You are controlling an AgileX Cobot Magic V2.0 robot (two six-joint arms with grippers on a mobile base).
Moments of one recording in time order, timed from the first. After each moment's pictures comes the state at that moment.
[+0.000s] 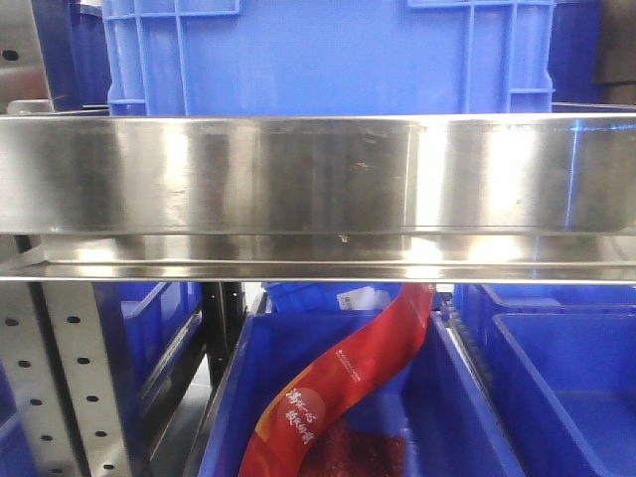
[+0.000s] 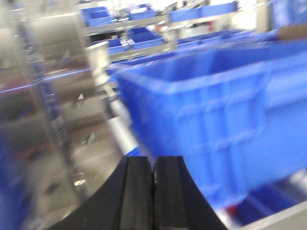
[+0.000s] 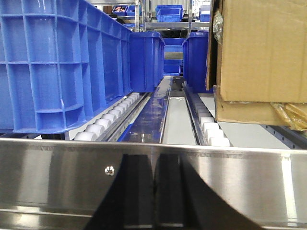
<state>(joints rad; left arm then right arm) -0.29 0.53 -0.41 -0.09 -0.03 0.29 -0.04 0.00 0.00 0.11 0.06 -0.05</state>
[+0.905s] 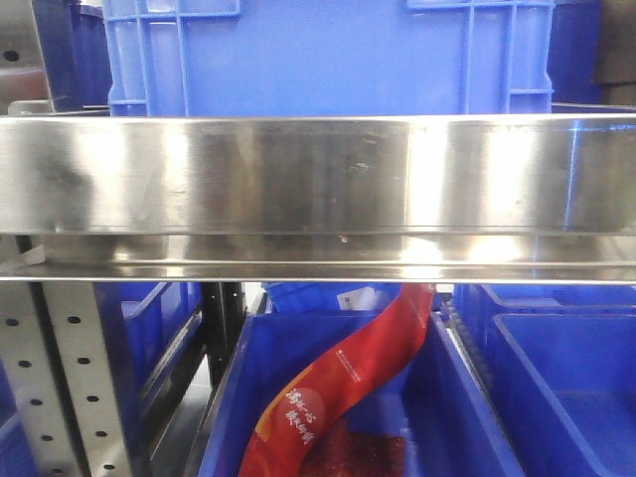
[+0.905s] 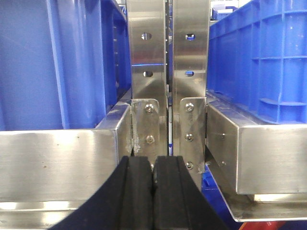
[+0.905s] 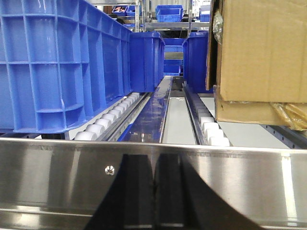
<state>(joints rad) -0.01 0.01 0.00 0.00 0.04 0.07 -0.04 0.00 0.00 0.11 0.06 -0.05</state>
